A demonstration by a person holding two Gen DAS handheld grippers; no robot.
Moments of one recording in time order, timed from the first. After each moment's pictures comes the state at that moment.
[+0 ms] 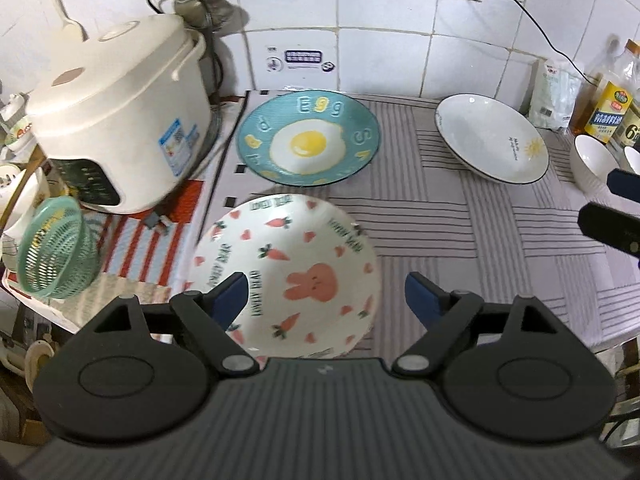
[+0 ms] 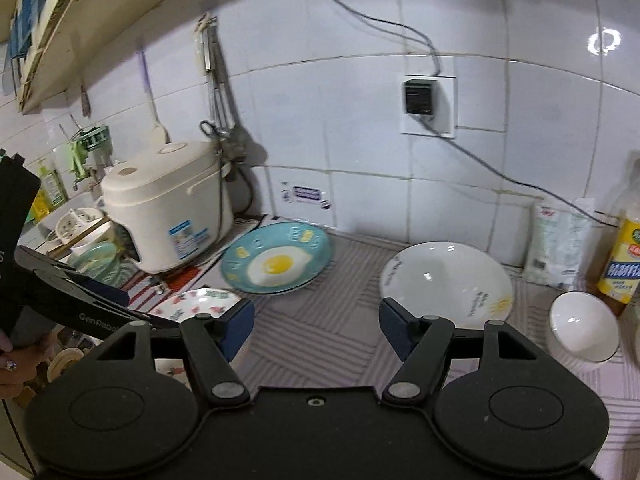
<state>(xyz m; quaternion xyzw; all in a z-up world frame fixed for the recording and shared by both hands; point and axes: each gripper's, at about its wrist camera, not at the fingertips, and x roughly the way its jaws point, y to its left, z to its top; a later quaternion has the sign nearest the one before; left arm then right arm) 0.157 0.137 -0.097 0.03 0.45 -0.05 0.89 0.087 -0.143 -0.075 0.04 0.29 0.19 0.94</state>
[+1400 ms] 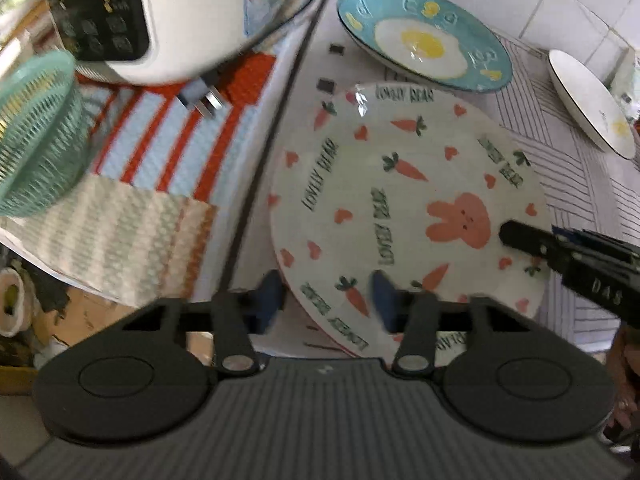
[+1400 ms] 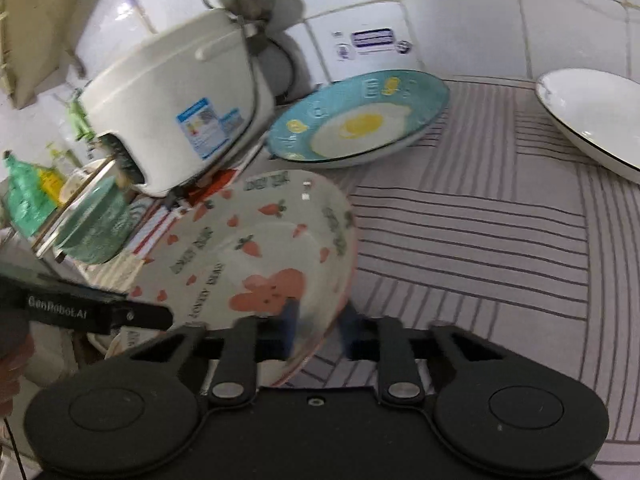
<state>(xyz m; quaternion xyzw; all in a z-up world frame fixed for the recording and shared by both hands) 0.204 0.257 -0.221 -0.05 0.54 -0.04 0.84 0.162 -0.017 -0.238 0.14 0.40 0.24 0.87</state>
